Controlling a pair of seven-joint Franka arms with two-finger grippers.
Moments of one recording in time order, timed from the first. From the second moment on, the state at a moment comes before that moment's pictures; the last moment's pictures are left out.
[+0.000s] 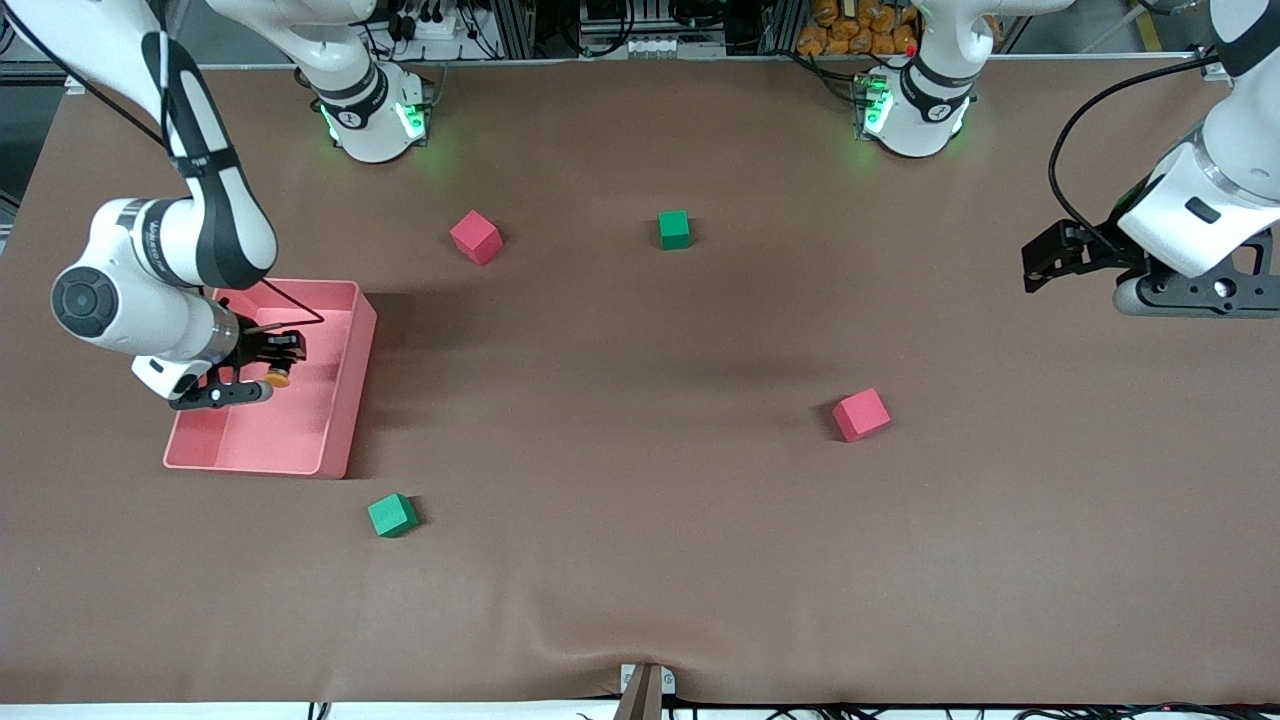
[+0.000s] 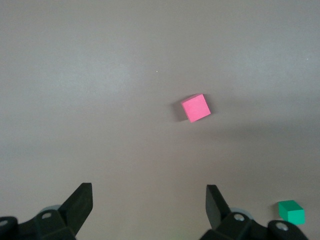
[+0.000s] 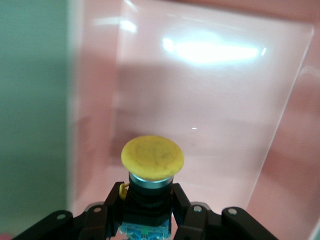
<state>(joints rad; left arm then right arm) -0.05 0.08 -0.13 -1.49 0.02 1.56 -0.12 -0.02 0.22 0.00 -2.07 0.00 2.08 -0.18</state>
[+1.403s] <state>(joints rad) -0.03 0.07 -0.11 -1.48 0.02 1.51 -0.12 0.75 0.76 0.01 -1.35 0.11 2.20 0.49</state>
